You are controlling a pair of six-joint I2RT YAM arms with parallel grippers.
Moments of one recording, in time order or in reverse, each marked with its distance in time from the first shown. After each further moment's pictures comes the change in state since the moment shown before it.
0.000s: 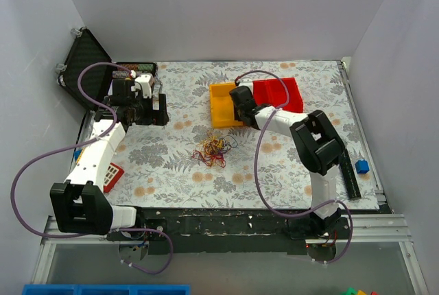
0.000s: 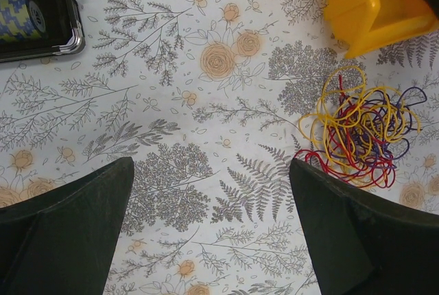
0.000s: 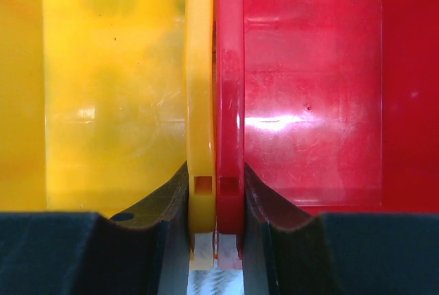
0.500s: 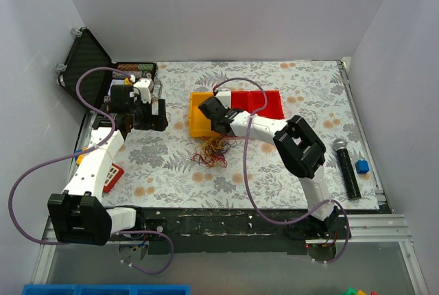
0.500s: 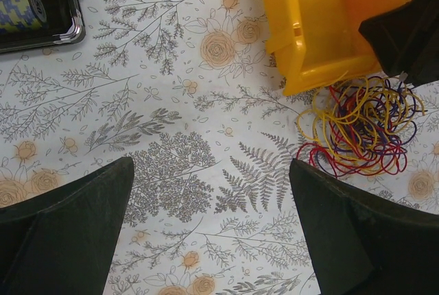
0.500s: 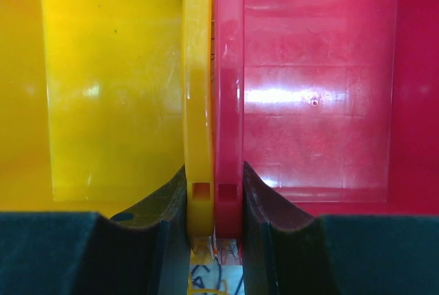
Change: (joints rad) left arm 0.000 -0.077 -0.066 0.004 0.000 0.026; right arm 0.233 0.079 0.185 -0.264 0.142 0.299
